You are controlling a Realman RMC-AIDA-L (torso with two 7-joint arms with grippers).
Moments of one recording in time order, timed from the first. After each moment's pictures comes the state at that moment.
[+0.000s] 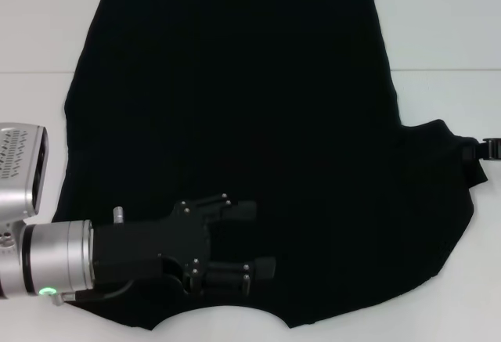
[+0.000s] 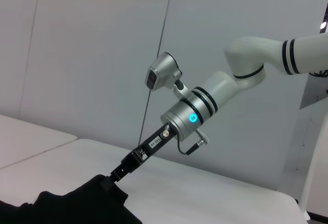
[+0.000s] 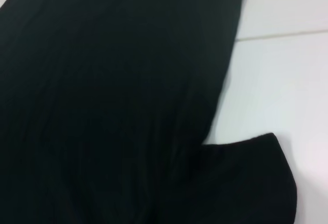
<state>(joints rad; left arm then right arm) -0.54 -2.16 0.53 0.56 2.10 1.76 -1.15 0.70 1.89 -0.67 -0.52 -2.37 -1.09 2.17</state>
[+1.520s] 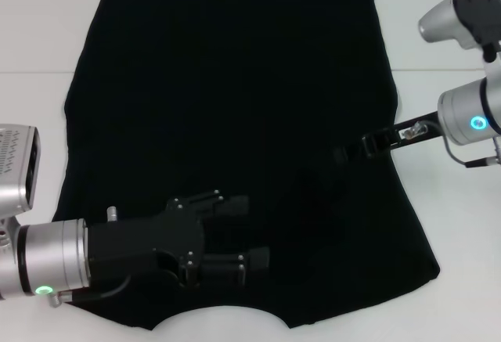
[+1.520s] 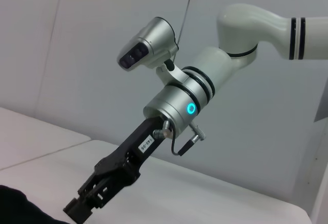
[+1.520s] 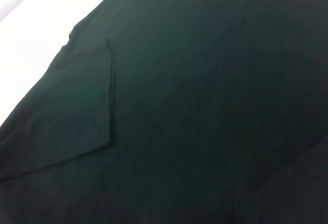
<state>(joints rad) -0.53 -2.16 0.50 0.54 2.09 1.74 -1.17 0.90 2.00 -0.91 -0.56 -2.37 -1.17 2.24</state>
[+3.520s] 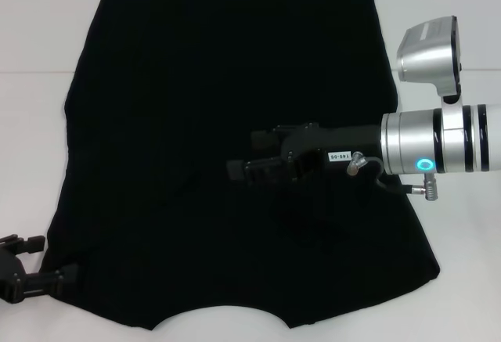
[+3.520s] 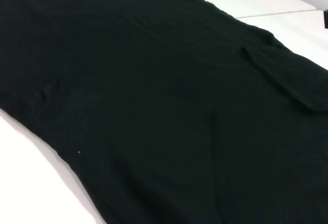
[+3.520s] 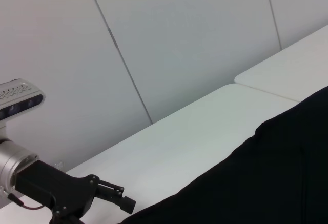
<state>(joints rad) -0.36 -2.11 0.22 0.88 2.44 1.58 -1.38 0.87 2.09 -0.87 -0.42 -1.92 -1.29 1.60</state>
